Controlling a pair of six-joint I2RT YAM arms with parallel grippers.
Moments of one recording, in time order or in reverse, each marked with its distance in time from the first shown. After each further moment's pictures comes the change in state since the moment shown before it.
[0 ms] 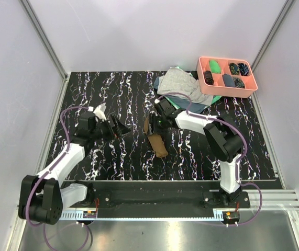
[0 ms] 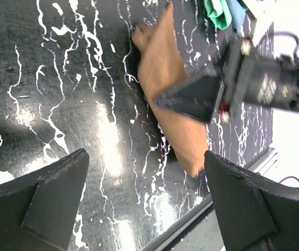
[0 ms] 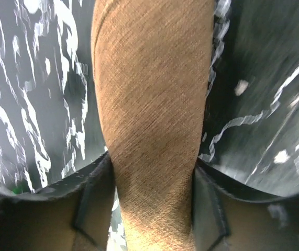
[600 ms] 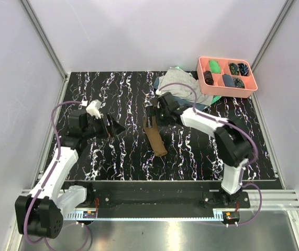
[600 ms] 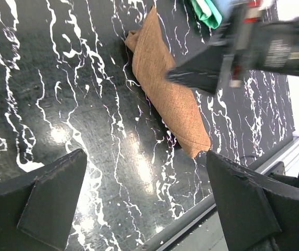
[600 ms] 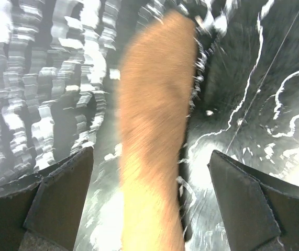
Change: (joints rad) left arm 0.047 -0.133 0.116 -0.233 0.016 0.189; right arm -0.020 -0.057 0.050 -0.013 0.096 -0.116
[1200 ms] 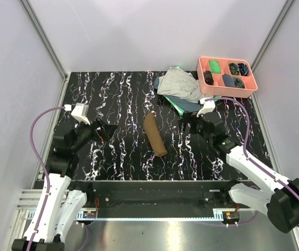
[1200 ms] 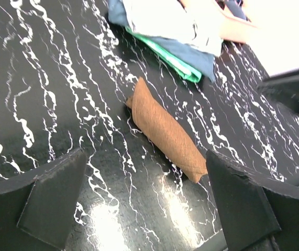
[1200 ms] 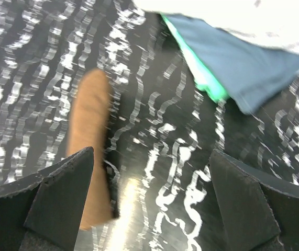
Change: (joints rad) left arm 0.006 -0.365 -0.022 0.015 -0.095 0.097; right arm -0.132 -0.877 -0.675 0.362 0.210 -0.149
